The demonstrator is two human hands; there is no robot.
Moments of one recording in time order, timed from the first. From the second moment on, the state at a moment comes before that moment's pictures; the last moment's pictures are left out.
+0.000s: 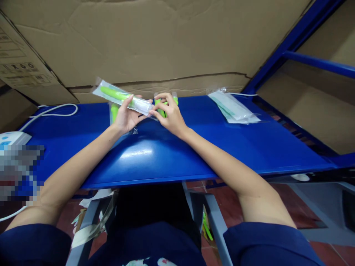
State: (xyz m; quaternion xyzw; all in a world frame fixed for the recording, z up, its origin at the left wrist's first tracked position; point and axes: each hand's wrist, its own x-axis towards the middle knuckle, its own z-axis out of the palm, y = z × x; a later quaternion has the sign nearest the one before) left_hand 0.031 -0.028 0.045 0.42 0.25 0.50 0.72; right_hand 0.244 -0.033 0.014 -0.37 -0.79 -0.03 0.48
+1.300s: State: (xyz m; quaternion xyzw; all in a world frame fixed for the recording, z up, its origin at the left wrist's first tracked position) left_hand 0.034 -0.021 0.037 0.42 0.30 0.52 0.68; right_hand 0.249 -0.033 0.021 -0.33 -0.84 -0.05 0.43
